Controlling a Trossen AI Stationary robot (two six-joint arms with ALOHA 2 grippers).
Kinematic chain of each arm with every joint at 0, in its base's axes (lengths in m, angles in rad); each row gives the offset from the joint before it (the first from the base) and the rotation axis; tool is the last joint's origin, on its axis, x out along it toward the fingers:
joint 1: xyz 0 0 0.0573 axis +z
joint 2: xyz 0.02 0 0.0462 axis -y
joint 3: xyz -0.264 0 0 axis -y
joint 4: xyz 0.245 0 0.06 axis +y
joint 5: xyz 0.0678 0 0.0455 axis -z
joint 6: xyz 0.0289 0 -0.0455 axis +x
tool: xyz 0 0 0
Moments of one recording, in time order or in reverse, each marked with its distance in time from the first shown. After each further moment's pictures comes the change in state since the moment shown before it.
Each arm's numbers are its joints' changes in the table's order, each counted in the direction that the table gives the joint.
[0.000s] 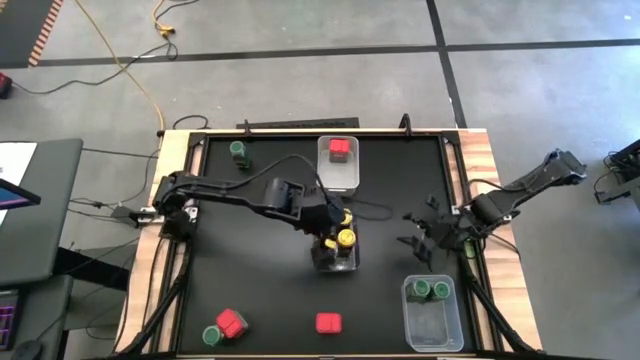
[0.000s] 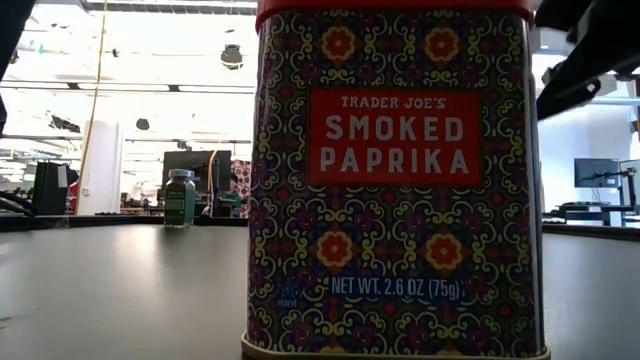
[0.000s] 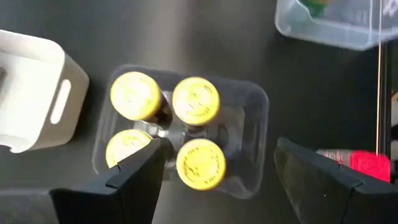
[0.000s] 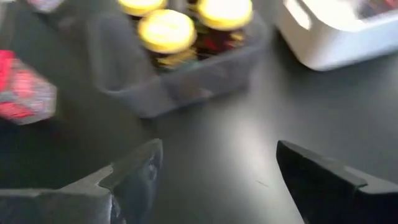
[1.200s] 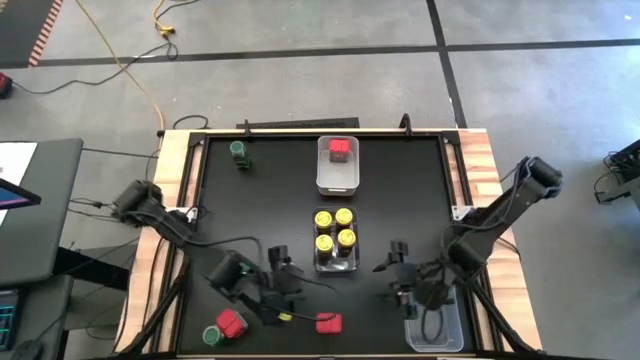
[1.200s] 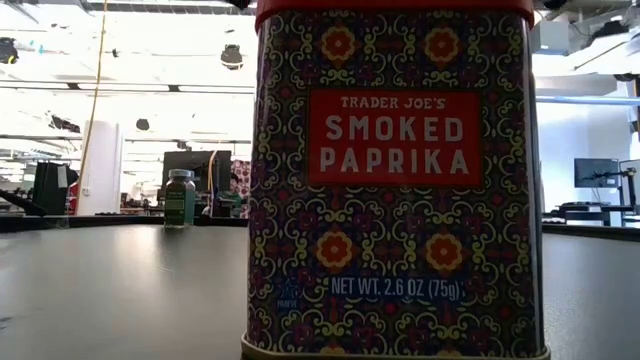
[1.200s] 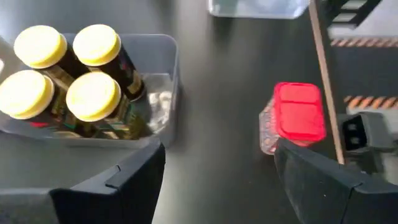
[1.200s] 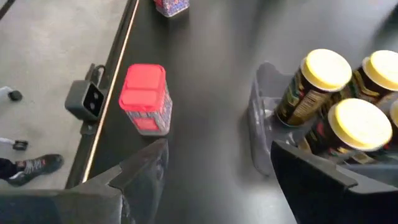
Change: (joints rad) left arm -0.462 0.261 -0.601 -0.452 -0.381 -0.210; right arm 0.235 -0.572 0.441 -0.174 0.003 -0.161
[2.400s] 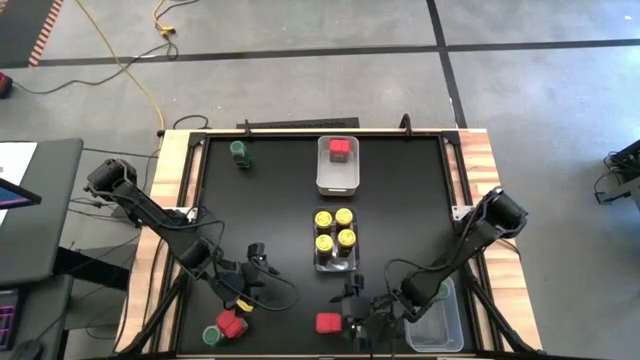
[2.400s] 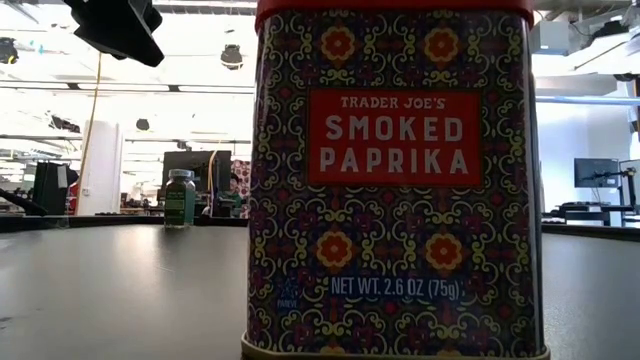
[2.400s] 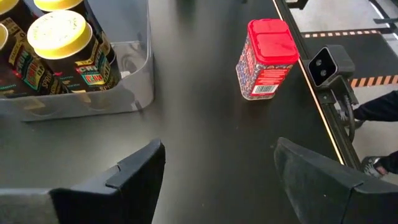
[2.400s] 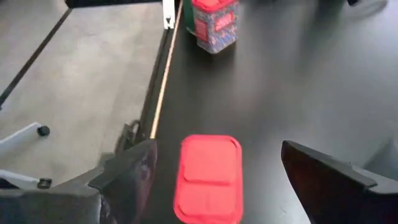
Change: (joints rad) left arm -0.053 0.312 -0.517 -0.355 0.110 0.098; right arm -0.045 -0.459 0.220 -0.403 -0.050 -0.039
